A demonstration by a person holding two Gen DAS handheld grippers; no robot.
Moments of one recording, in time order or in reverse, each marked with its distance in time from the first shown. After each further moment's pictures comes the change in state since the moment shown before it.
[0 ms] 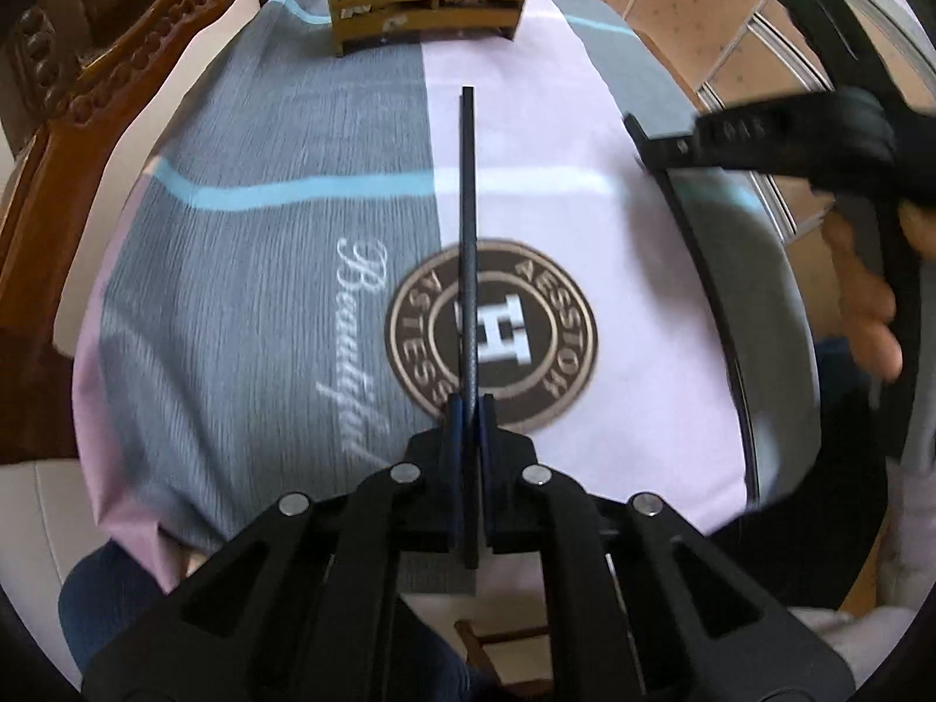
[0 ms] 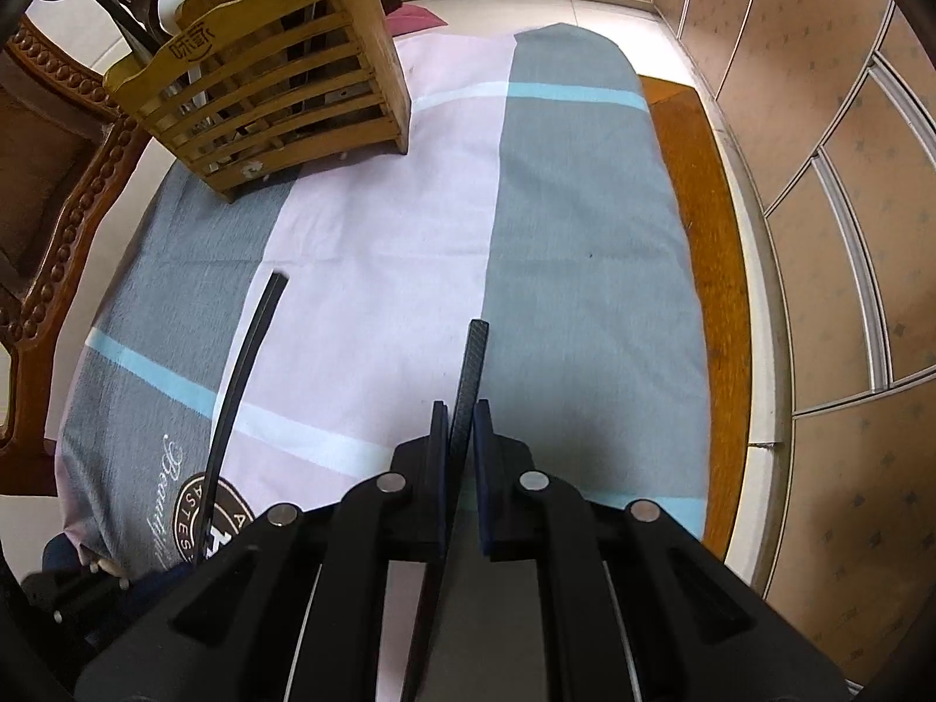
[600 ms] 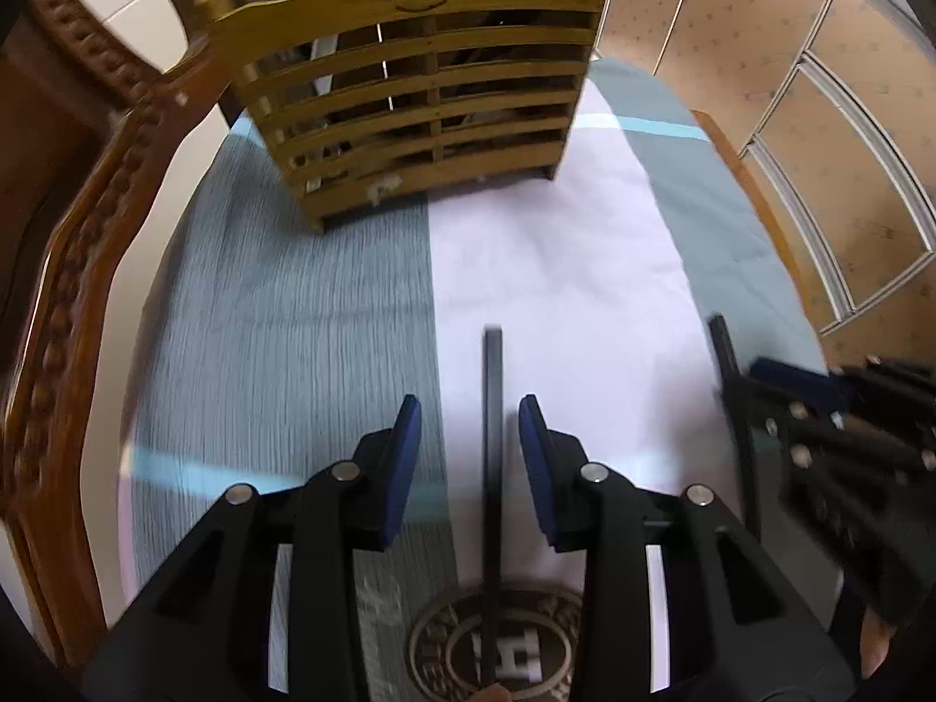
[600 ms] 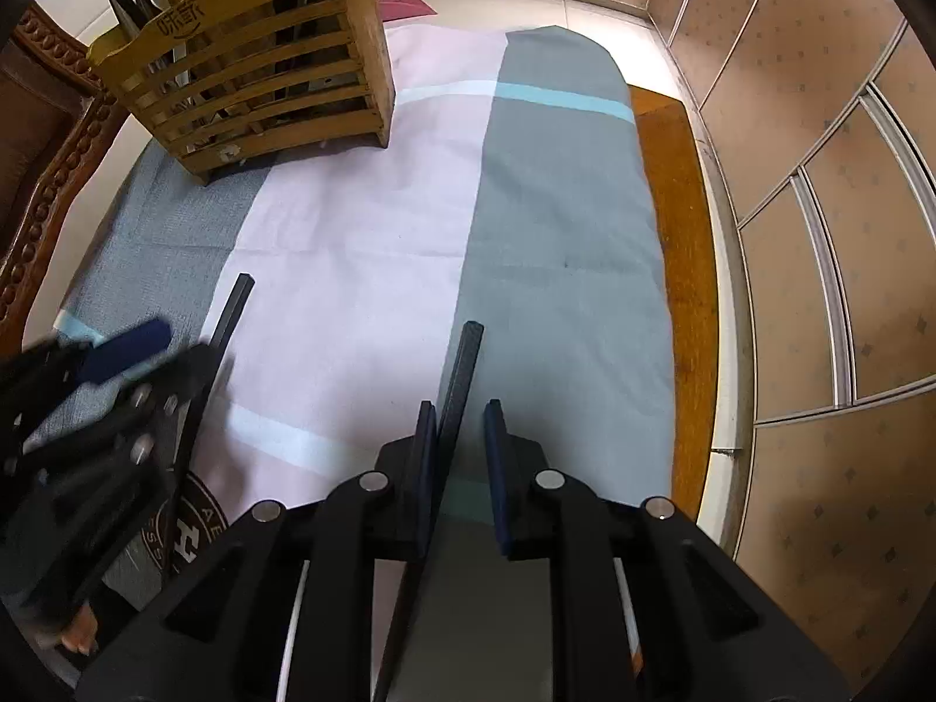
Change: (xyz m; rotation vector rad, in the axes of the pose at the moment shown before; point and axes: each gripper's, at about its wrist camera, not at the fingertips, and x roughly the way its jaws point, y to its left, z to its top) left arm 0.038 -0.006 0.129 0.012 -0.086 0.133; right arm 0.002 0.008 0.008 -0.054 0.026 -0.106
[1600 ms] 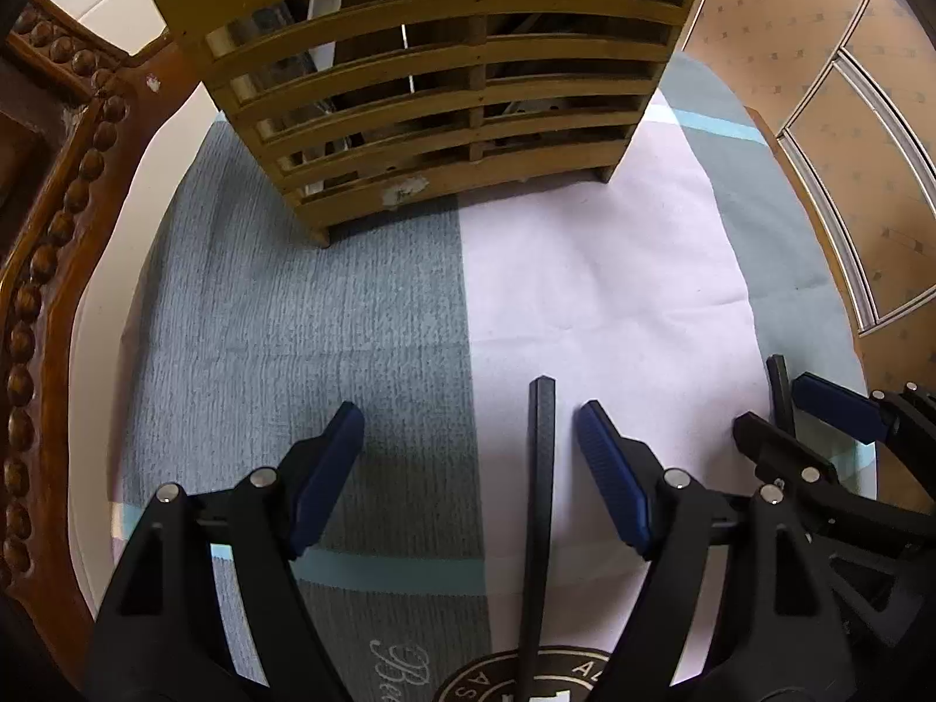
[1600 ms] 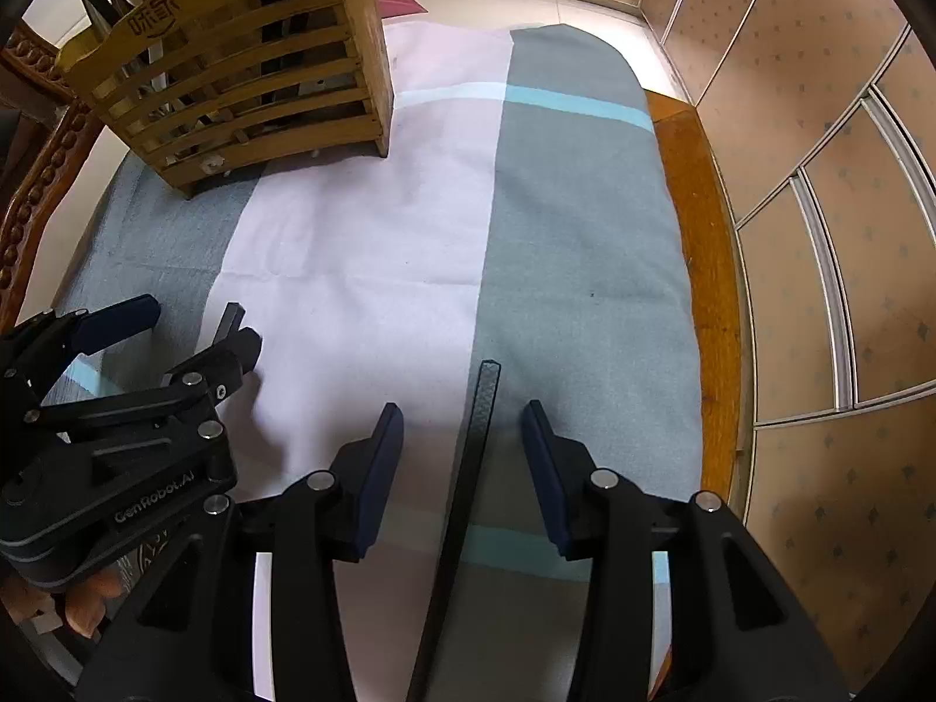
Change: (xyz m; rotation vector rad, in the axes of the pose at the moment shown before) left arm 0.035 0.015 0.028 -0.024 0.066 0.019; right arm 0.016 0.013 0.012 0.017 0.004 -0.033
